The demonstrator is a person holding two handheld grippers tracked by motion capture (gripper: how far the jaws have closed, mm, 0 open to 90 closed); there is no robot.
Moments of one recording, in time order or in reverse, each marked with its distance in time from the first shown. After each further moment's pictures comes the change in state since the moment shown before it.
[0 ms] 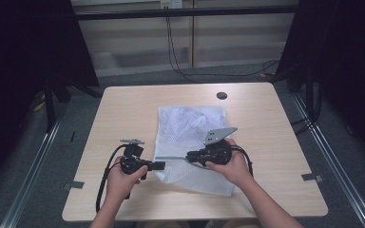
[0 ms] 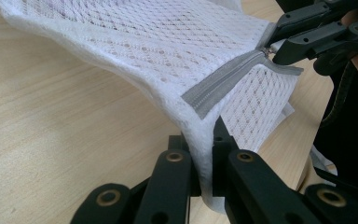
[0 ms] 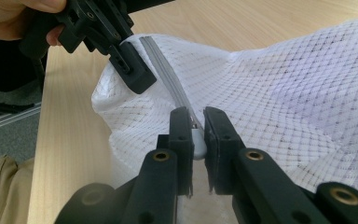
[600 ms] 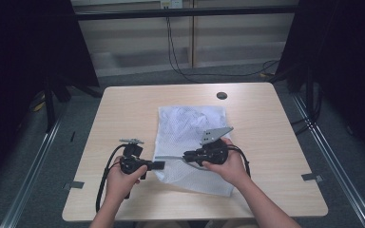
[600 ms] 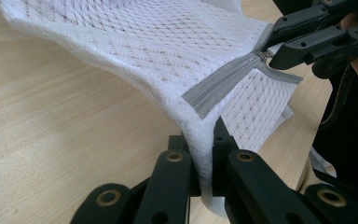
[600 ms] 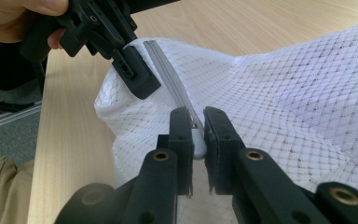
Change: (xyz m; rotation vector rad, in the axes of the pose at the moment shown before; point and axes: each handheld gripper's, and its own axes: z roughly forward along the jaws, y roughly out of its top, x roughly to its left) left arm 0.001 0.000 -0.001 -0.005 -0.003 0.001; right arm 0.003 0.006 0.007 0.006 0.000 -0.009
